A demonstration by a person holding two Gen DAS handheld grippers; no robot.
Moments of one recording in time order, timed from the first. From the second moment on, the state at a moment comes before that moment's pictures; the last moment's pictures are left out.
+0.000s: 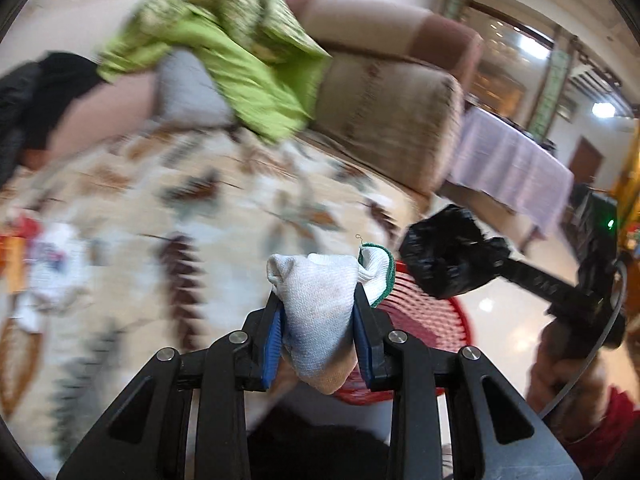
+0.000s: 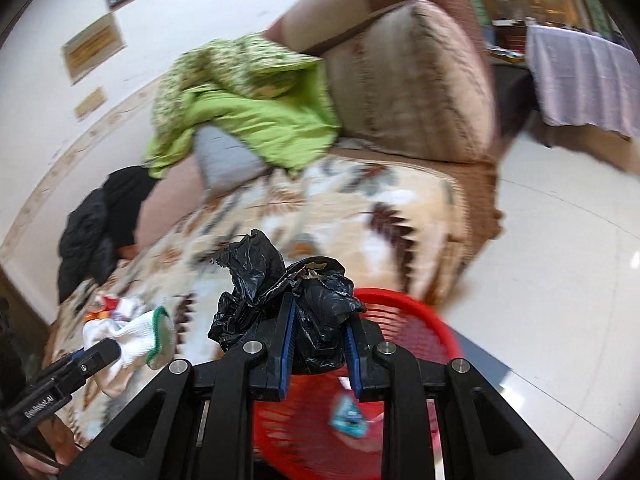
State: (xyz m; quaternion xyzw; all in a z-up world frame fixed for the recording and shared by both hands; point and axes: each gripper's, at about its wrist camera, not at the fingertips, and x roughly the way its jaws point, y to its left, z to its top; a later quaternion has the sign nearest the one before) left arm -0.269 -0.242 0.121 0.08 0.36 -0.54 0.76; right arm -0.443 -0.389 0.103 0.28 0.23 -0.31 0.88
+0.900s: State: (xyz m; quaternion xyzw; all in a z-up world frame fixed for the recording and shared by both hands) left arm -0.208 -0.159 0.100 0.07 0.39 -0.45 0.80; right arm -0.377 -0.354 0.096 0.27 0.27 -0.24 0.89
